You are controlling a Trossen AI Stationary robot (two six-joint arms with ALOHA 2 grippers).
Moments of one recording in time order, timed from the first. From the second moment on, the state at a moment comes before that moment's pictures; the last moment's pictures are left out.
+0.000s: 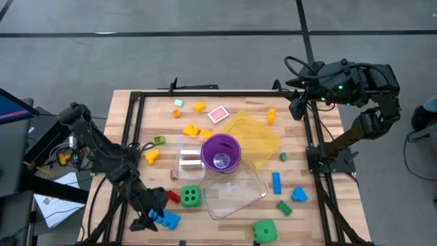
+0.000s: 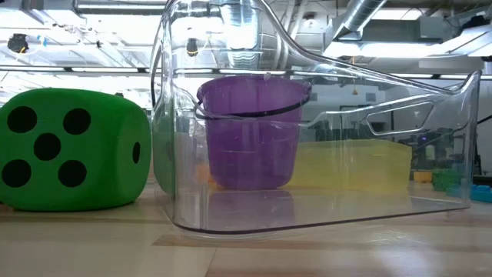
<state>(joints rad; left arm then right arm) -0.81 1.23 0.83 -0.33 0.14 -0.85 0.02 1.46 2.35 -1.57 0.52 0.33</state>
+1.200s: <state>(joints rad) -0.98 1.47 0.83 -0.53 -0.27 -0.73 -0.04 1.46 2.33 -1.57 0.52 0.35</state>
